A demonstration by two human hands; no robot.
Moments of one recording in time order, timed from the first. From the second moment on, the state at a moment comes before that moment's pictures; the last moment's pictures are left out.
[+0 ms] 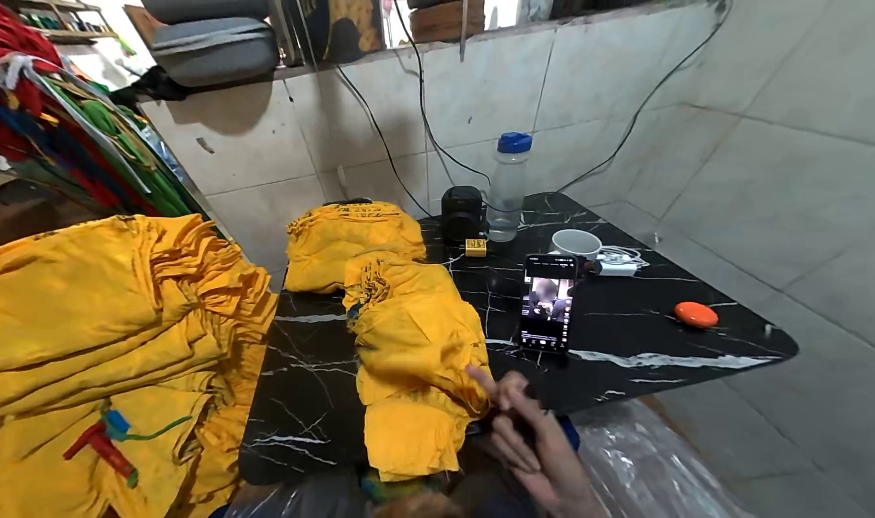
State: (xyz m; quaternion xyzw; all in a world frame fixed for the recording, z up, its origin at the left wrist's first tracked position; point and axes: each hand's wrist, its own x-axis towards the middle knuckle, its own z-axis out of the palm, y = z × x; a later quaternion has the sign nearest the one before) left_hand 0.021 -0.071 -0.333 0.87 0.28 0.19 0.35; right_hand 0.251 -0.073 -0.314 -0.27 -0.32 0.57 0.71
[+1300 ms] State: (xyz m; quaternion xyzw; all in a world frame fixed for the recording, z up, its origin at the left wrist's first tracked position) left_hand 0.052 0.088 -0.341 0.86 0.47 0.16 0.15; right_hand 0.218 -0.096 -0.376 -0.61 -0.55 0.39 0.42
